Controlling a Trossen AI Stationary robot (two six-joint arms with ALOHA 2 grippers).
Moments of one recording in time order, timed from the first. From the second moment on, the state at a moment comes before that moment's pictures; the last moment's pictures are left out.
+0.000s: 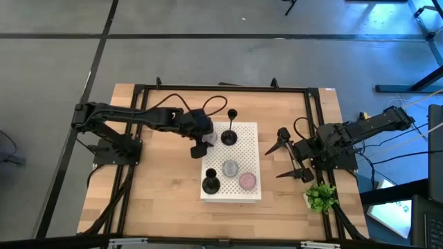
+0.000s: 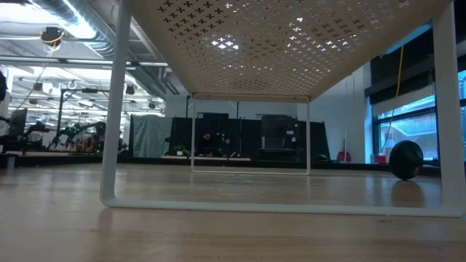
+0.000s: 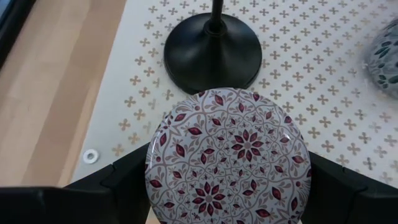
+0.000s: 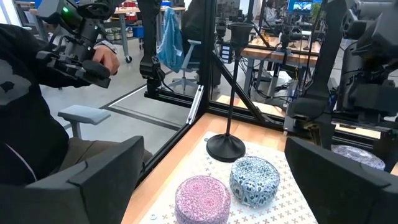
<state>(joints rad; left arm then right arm) 0.07 1.44 1.13 -0.53 -0.03 -0.06 0.37 0.82 0.71 -0.02 -0.09 -0.03</state>
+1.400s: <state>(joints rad) 0.05 1.43 1.13 -0.54 -0.05 -0.06 0.37 0.82 0.71 -0.02 -0.09 -0.03</state>
